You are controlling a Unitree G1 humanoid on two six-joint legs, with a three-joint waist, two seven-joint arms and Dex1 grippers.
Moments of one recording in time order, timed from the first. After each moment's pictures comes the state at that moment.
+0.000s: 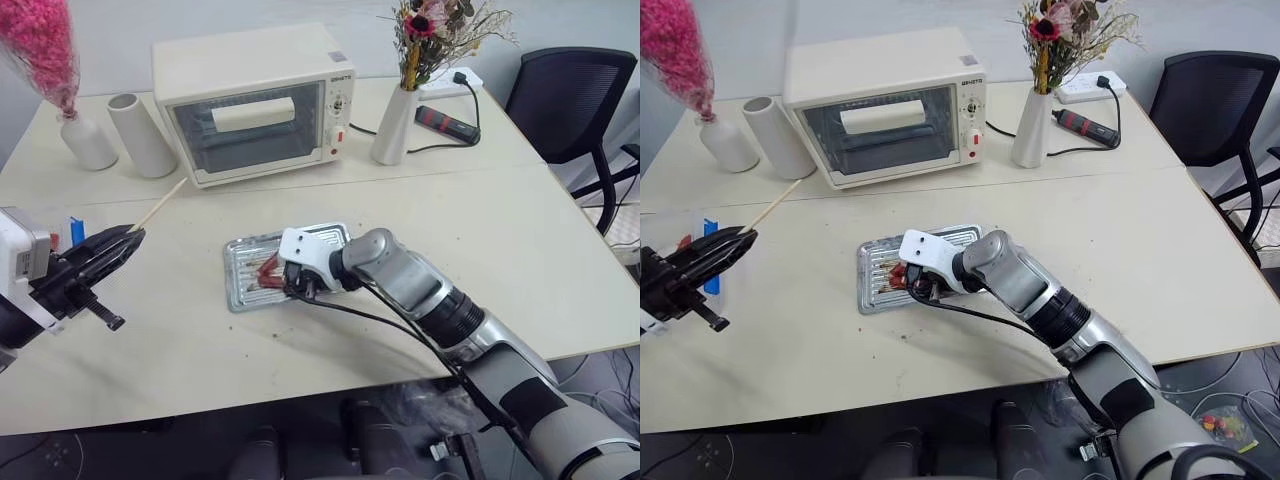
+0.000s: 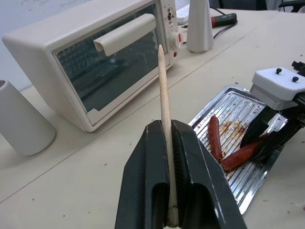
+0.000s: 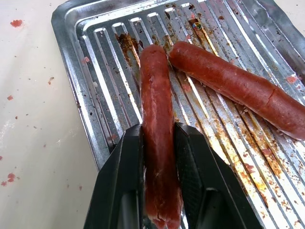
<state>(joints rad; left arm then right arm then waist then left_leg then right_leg) 0.14 0.83 0.82 -0.68 -0.79 0.66 -0.56 -0.94 -0.27 0.62 0.14 0.04 0.78 0.89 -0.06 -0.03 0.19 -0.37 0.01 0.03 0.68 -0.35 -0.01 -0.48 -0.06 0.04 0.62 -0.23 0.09</state>
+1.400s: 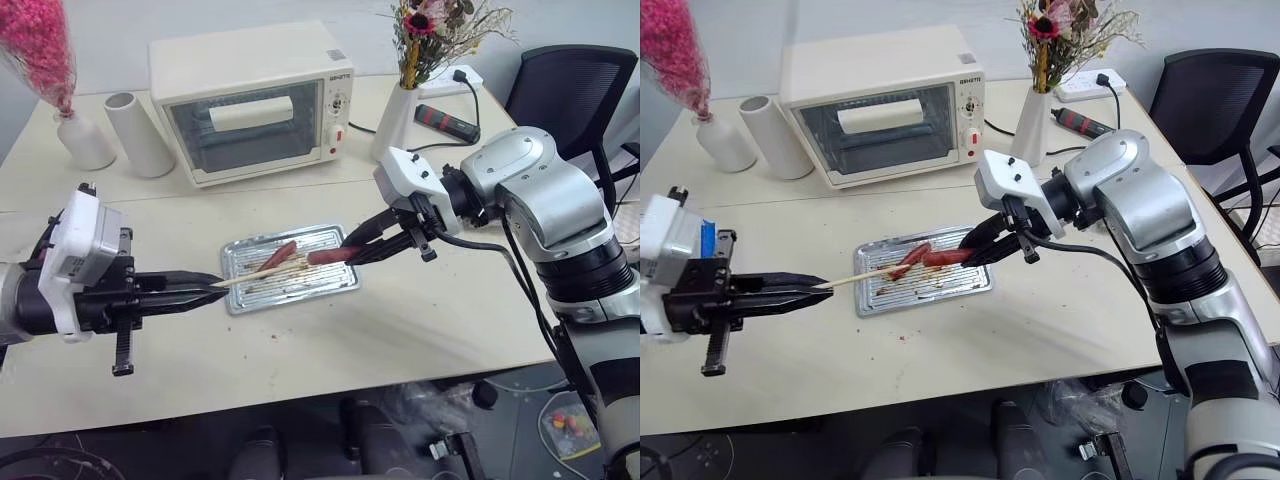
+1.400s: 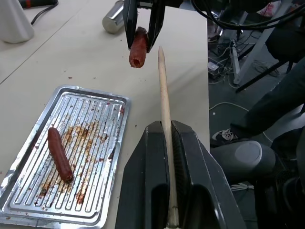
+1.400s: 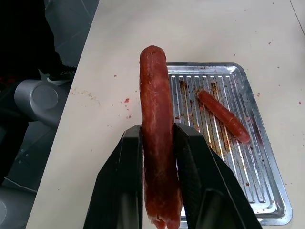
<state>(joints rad) -0.05 1.14 0.60 -0.61 -1.07 0.82 -0.96 -1.08 -0.70 0.35 -0.01 0.34 0.63 1.52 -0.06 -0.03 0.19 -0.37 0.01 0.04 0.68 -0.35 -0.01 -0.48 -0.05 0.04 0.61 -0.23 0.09</state>
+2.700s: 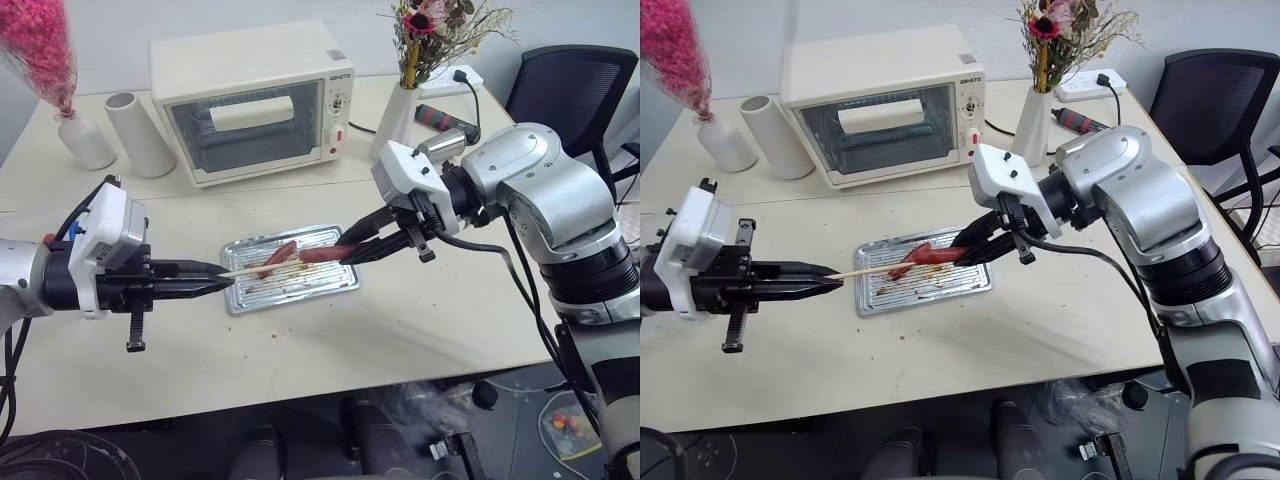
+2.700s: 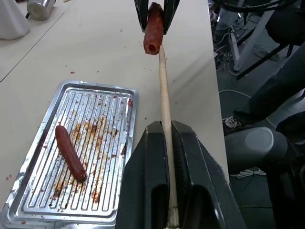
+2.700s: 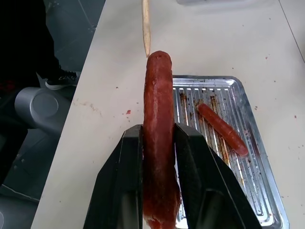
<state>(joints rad) -0.19 1.14 0.43 -0.50 -0.90 0.75 -1.04 -1.09 -0.71 0.34 -0.08 0.39 0.68 1.48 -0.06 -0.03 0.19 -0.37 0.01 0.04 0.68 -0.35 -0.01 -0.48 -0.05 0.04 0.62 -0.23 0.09</state>
